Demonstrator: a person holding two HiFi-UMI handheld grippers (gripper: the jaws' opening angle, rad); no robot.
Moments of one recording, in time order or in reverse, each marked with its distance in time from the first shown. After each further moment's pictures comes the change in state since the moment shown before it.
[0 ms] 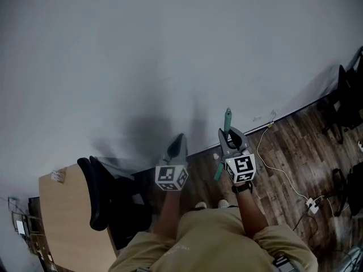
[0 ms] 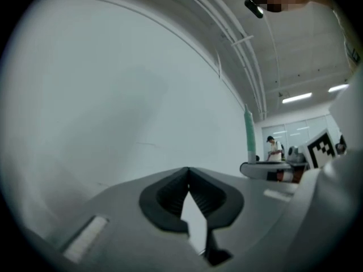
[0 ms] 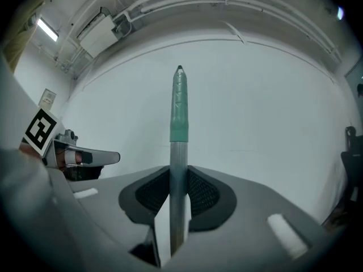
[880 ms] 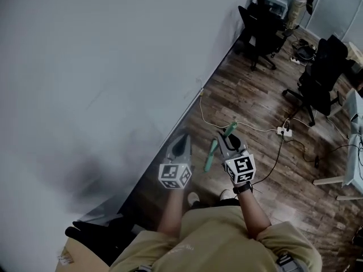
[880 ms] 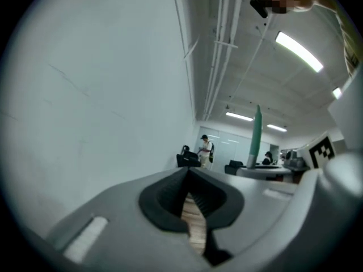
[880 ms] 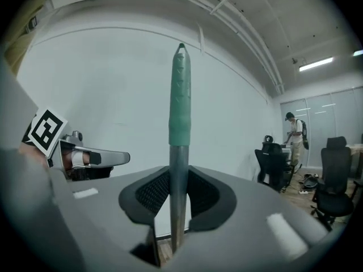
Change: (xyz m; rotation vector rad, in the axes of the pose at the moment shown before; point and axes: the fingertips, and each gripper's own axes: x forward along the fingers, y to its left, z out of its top) left arm 0.022 -0.214 -0.081 -0.170 0.187 -0.706; right arm -0.218 -0.065 -0.048 0.034 0.185 -0.632
